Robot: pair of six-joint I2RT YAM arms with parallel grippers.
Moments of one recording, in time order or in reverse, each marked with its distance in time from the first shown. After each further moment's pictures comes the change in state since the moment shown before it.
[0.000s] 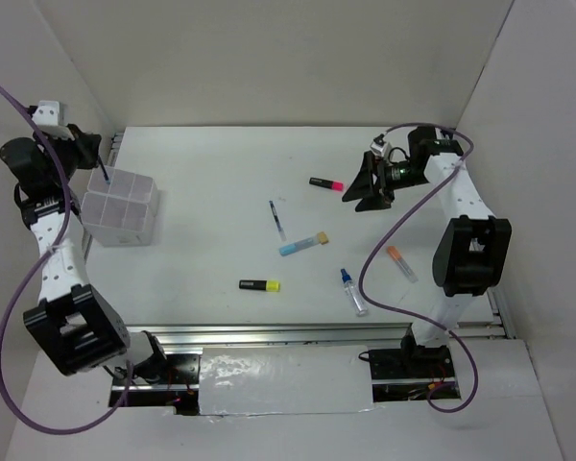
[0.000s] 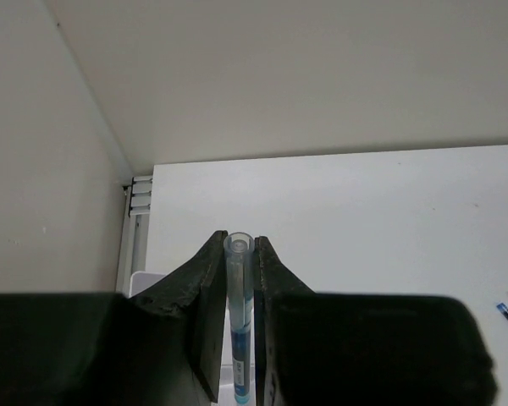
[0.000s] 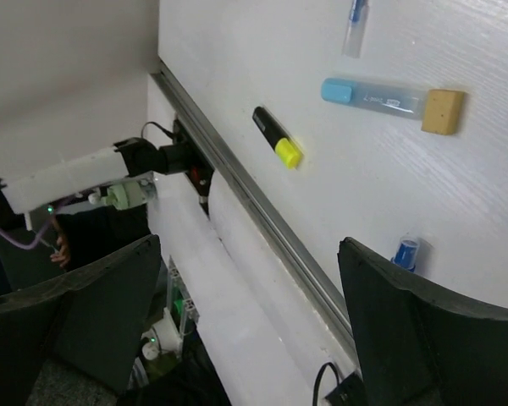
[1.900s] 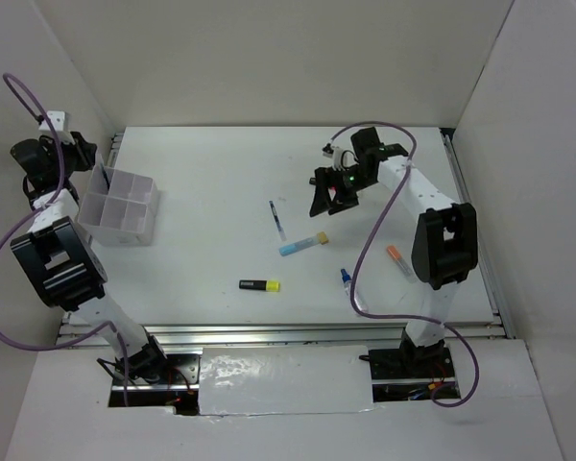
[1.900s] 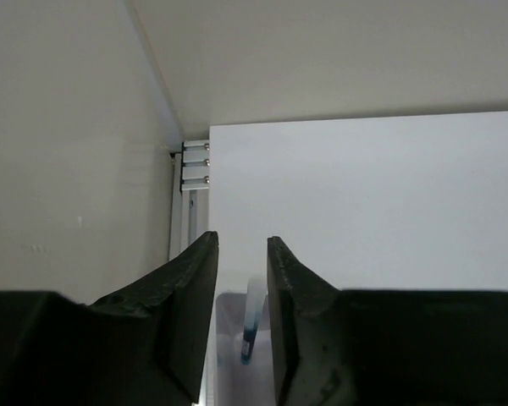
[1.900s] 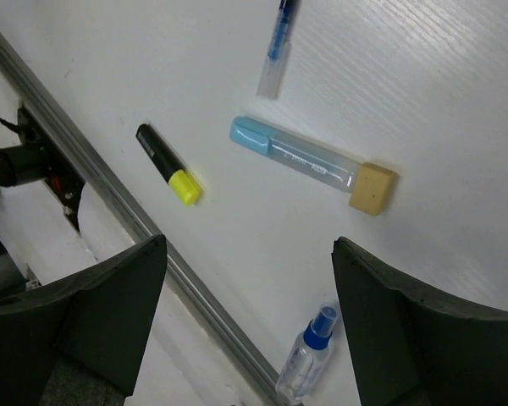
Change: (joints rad) left arm 0.079 0.495 0.151 0.236 0.005 0.108; right arm 0.267 0.085 -0.013 0.245 0.340 0.006
